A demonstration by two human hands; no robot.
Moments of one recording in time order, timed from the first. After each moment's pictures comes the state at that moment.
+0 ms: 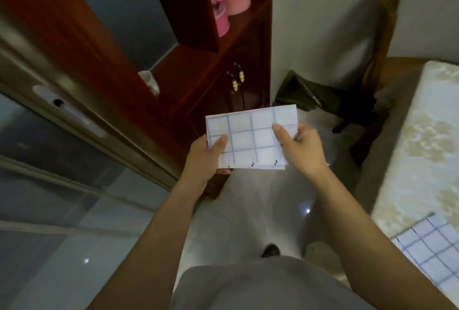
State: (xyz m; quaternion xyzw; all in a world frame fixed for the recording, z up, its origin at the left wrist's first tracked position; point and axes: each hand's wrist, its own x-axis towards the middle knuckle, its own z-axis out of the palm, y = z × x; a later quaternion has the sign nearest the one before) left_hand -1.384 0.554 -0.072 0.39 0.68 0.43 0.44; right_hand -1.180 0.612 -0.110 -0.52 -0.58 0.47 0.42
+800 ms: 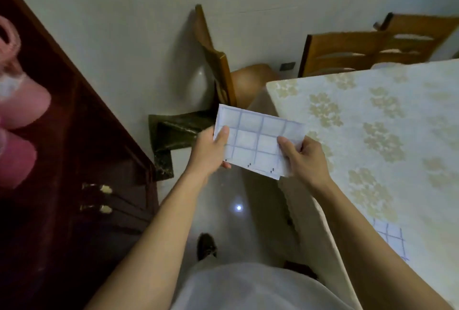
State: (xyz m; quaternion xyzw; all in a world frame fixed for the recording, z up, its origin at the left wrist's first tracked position) left_hand -1.191 0.932 -0.099 0.64 0.44 0.23 0.58; right_hand -1.029 0.789 -0.103 -0.78 -0.28 0.21 0.52
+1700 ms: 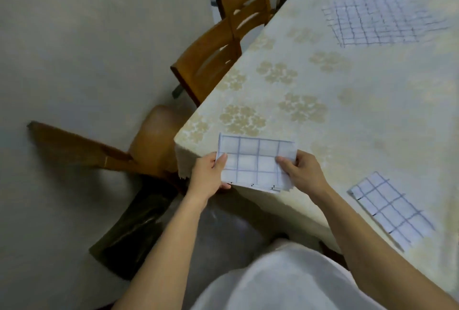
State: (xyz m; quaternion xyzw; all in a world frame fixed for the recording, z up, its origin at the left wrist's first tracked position) left_hand -0.949 0.997 -0.137 0.78 0.22 -0.07 0.58; right_hand -0.908 0.768 -0.175 -0.83 0.06 0.12 0.53
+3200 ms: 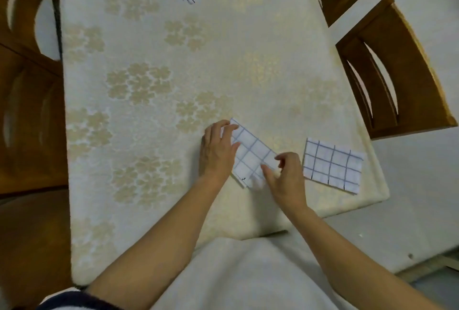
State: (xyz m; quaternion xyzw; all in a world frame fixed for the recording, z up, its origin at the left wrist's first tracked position) left_hand -0.694 0.834 -0.266 0.89 -0.33 -0.06 0.30; right_hand -0.851 0.733 -0.240 -0.84 0.43 -0.10 0.33
